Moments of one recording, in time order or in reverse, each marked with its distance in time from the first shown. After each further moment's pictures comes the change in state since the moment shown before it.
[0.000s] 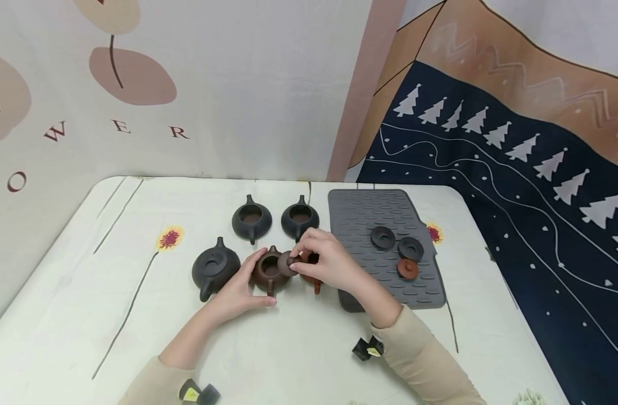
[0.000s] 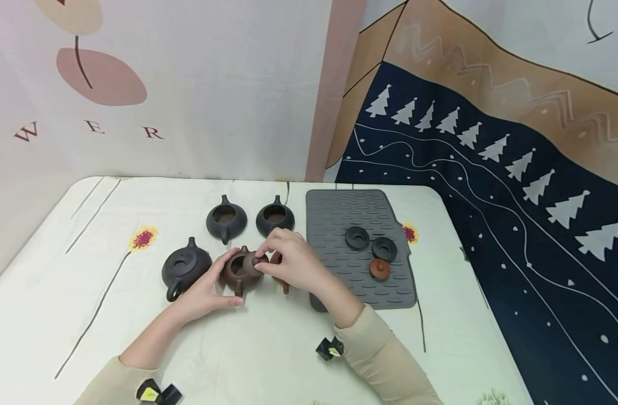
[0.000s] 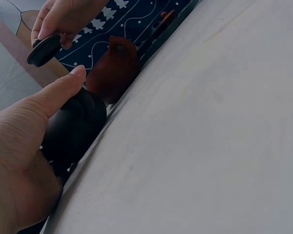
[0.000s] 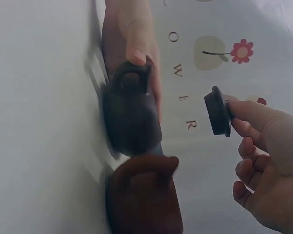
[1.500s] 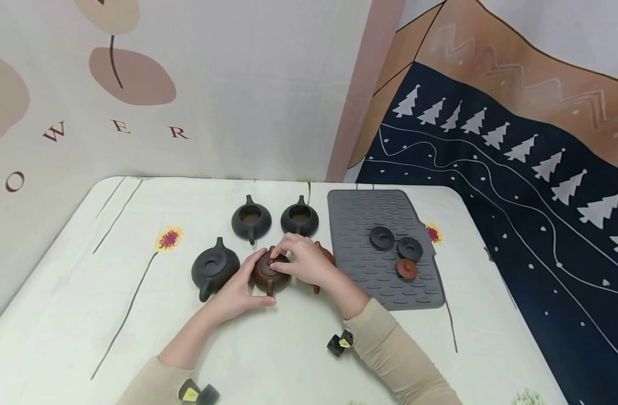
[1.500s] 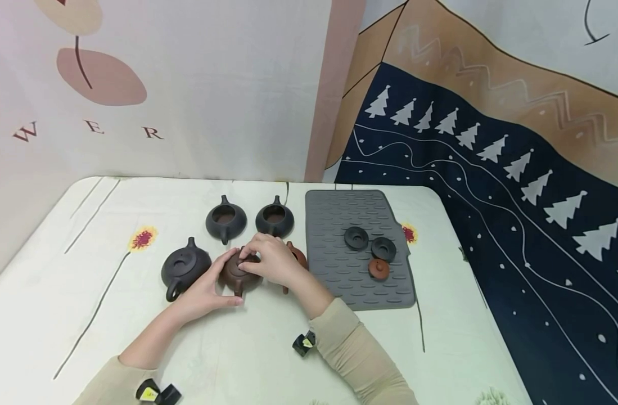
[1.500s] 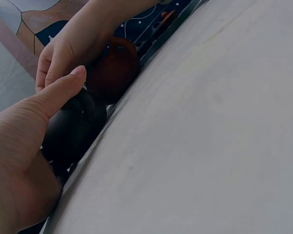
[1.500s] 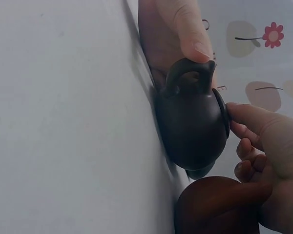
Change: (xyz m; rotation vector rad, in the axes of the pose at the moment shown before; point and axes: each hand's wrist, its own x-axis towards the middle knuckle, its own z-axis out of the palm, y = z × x) left_hand -0.001 -0.002 -0.001 0.012 -0.008 -0.009; right_hand 0.026 0.019 0.048 -0.088 -0.125 0.179
